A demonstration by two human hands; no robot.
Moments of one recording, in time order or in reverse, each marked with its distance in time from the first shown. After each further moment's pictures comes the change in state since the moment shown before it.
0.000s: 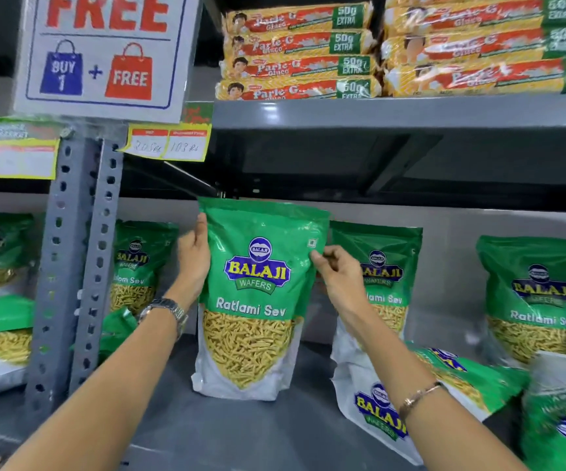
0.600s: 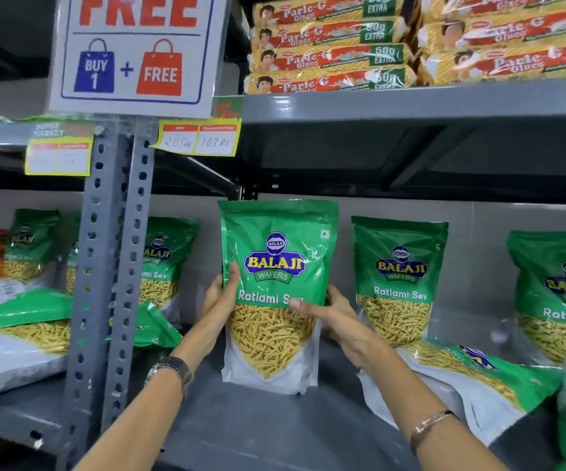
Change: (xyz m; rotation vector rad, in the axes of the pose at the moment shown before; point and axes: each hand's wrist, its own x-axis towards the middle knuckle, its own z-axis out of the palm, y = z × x) left_hand -0.058 -0.047 -0.026 0.031 -0.290 -0.360; right_hand -0.038 0.036 0.028 0.188 -0.358 0.407
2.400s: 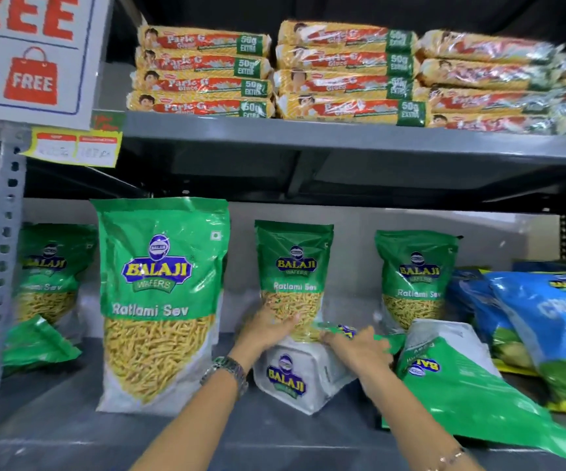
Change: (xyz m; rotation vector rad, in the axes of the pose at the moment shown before) left_hand -0.092 0.043 0.177 0.426 -0.544 0.027; right_hand -0.126 -0.014 -0.123 -0.639 0.712 0.545
